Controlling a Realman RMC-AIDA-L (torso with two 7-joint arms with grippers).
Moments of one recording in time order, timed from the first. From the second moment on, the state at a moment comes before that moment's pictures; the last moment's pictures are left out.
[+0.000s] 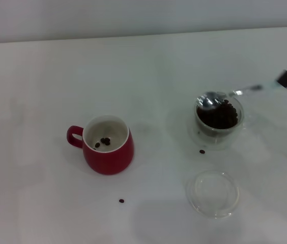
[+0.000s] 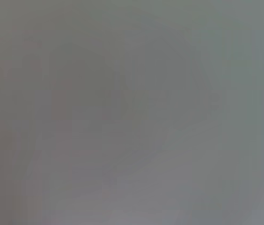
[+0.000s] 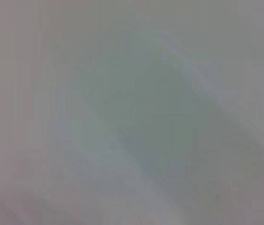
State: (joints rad) left arm -0.41 -2.08 2.74 0.11 -1.57 1.21 -0.36; right arm 0.29 1.95 -2.45 0.08 0.48 -1.84 1.29
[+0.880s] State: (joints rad) left arm -0.44 -2.08 2.74 0.11 -1.57 1.21 -0.36; right arm 0.26 1.96 -2.58 0.25 0.33 -1.77 1.35
